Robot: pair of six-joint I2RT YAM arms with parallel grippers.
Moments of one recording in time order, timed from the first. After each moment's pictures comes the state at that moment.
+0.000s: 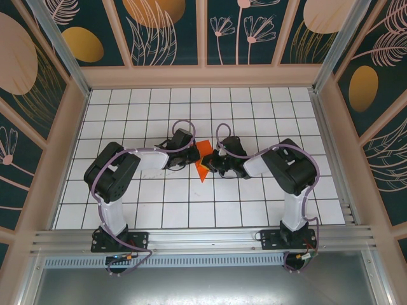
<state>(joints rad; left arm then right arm) -0.62 1.89 0.96 0.04 0.13 -0.82 0.62 1.93 0.75 0.52 -0.56 1.17</state>
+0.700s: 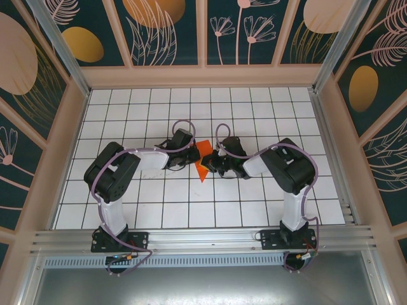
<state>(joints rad) -0.62 1.88 0.96 0.04 0.13 -0.82 0.62 1.94 0.75 0.54 -0.57 1.17</state>
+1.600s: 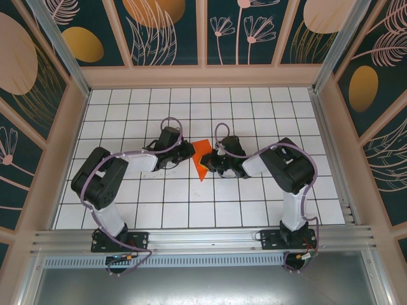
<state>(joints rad) -0.54 1.79 0.85 0.18 0.25 -0.90 0.63 1.95 0.77 0.54 -0.56 1.17</state>
